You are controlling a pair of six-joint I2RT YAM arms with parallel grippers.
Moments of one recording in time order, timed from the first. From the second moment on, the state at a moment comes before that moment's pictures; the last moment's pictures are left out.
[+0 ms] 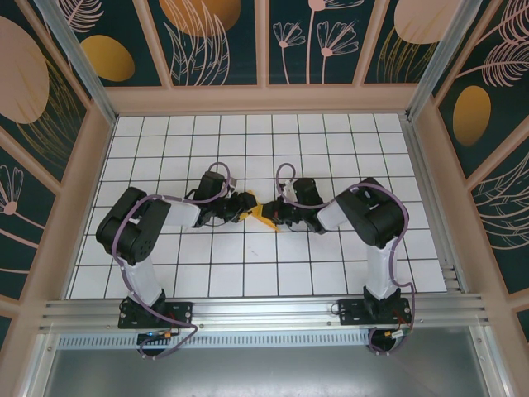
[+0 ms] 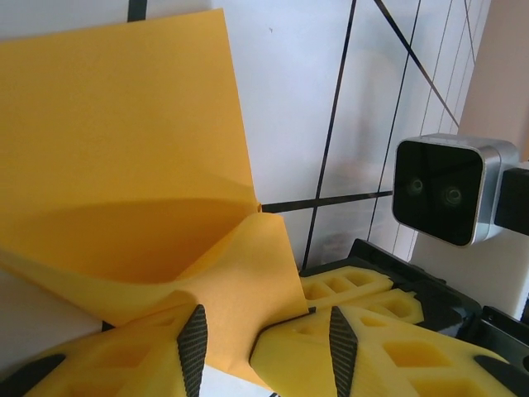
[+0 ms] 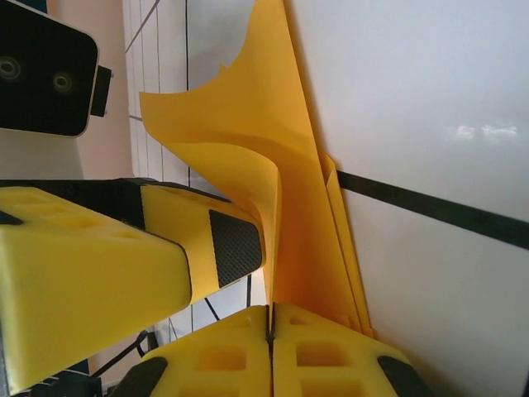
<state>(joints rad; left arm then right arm) -0.47 1.83 0.75 0.32 0.59 -1.05 0.59 1.99 0.74 0.65 -0.71 0.97</state>
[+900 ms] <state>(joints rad) -0.47 1.83 0.76 0.31 0.58 -1.05 0.56 1.87 0.75 0.37 -0.72 0.83</state>
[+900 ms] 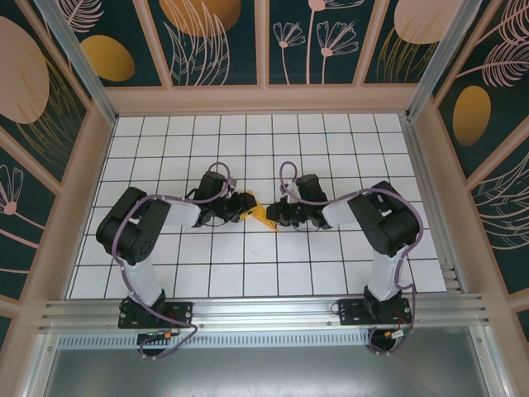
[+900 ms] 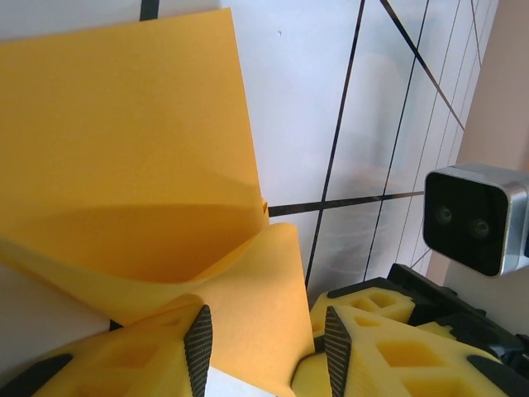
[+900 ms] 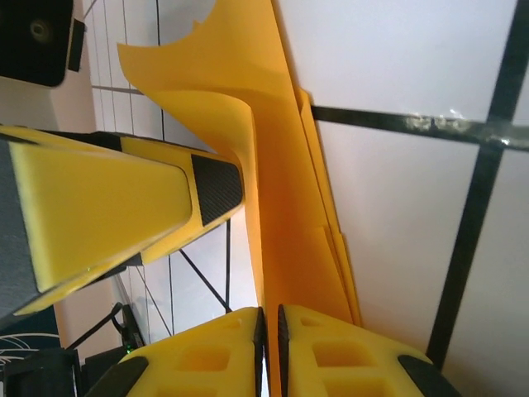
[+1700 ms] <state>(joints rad) -0.47 1.84 0.80 0.25 0.59 -1.02 0.53 1.88 0.70 0.42 -0.76 0.85</state>
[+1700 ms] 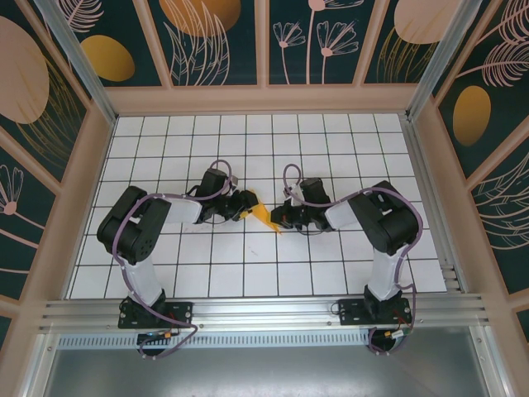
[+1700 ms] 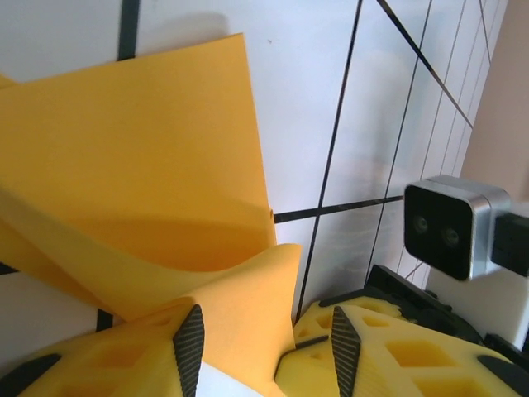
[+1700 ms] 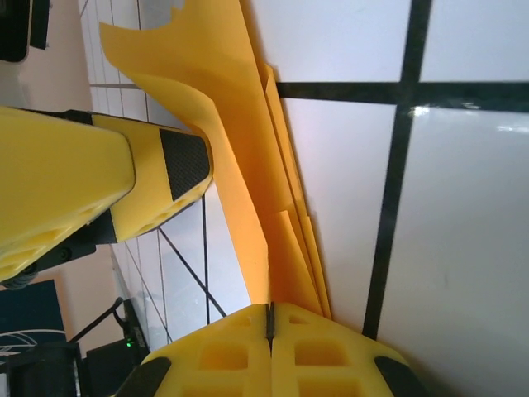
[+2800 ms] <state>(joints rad) -0.47 1.83 0.74 0.39 0.67 -1.01 0.52 1.95 0.70 0.57 -0.84 1.09</state>
